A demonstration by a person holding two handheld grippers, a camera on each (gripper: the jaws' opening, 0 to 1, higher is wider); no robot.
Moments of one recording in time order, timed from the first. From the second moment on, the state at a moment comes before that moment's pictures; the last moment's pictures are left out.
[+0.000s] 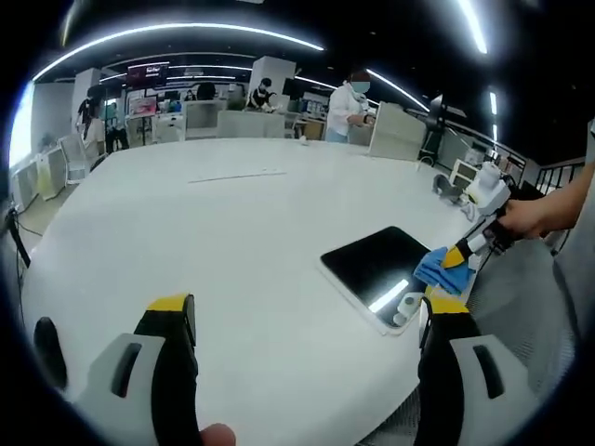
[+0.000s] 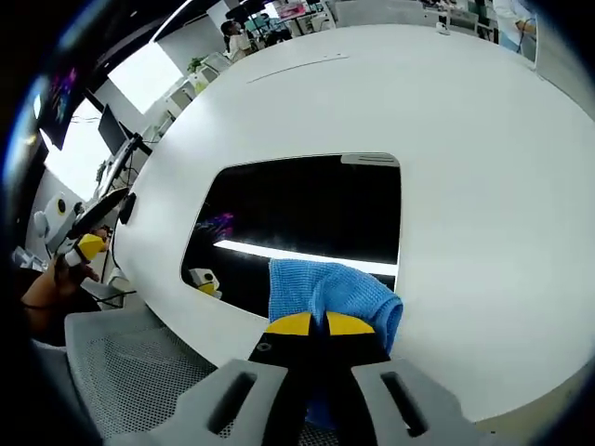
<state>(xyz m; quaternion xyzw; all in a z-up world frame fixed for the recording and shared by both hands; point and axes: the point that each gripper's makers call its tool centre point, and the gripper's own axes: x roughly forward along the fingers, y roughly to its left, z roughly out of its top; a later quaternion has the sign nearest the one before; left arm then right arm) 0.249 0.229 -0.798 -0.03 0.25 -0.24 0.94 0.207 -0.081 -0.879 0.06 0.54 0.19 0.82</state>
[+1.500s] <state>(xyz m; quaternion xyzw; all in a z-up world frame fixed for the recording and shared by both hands) 0.254 0.228 -0.797 -0.04 0.25 -0.24 0.94 0.266 -0.092 -0.880 0.05 0.54 0.16 0.82</state>
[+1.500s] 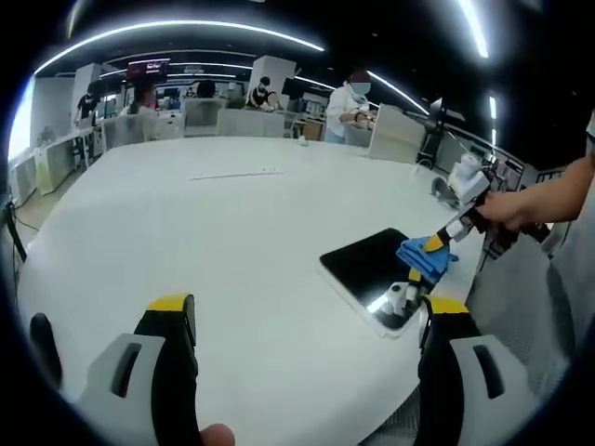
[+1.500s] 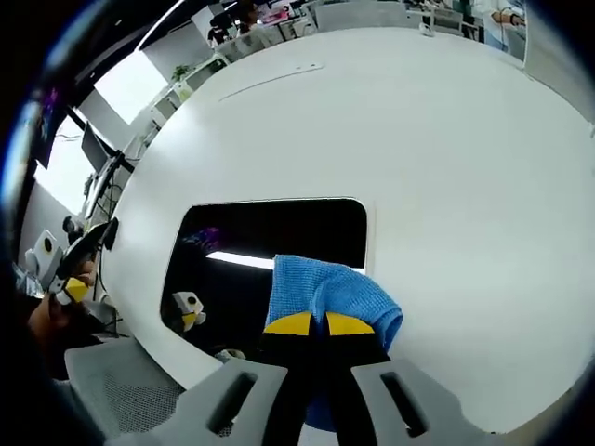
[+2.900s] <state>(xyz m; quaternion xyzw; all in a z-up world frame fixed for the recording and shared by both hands) 0.247 0.218 -0.780 -0.04 0.23 -0.25 0.94 0.332 -0.091 -0.880 0.01 0.53 0.15 0.84</state>
